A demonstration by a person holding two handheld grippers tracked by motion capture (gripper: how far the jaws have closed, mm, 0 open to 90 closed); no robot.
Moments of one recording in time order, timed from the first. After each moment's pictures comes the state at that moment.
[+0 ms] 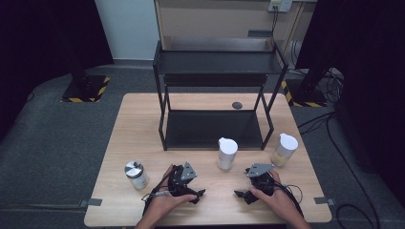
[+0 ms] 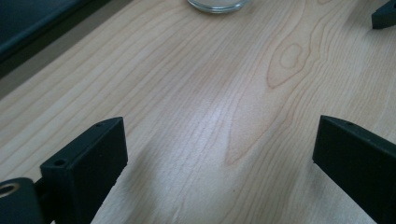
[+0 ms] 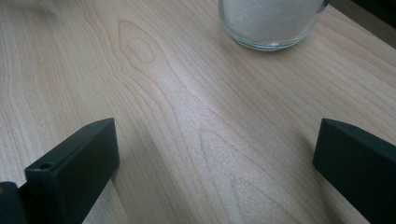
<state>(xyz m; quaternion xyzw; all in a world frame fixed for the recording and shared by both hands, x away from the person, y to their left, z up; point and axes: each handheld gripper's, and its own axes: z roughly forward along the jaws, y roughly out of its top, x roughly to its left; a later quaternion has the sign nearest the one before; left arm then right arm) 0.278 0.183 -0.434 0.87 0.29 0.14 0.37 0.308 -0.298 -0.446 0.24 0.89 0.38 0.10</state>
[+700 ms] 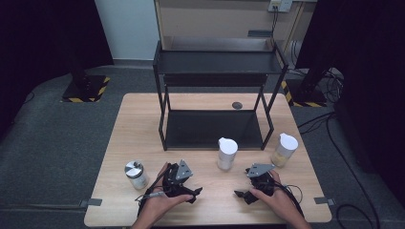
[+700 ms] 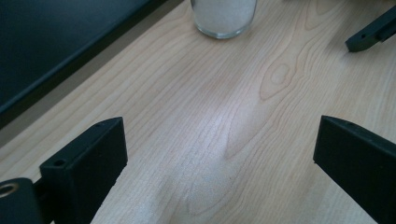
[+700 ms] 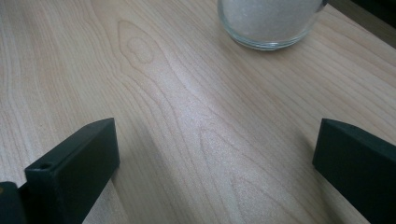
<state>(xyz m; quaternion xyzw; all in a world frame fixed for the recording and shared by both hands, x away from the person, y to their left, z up) 0.260 0.191 -0.405 0.86 0.29 0.15 0.38 0.307 -0.298 -0.446 0.24 0.89 0.38 0.11</state>
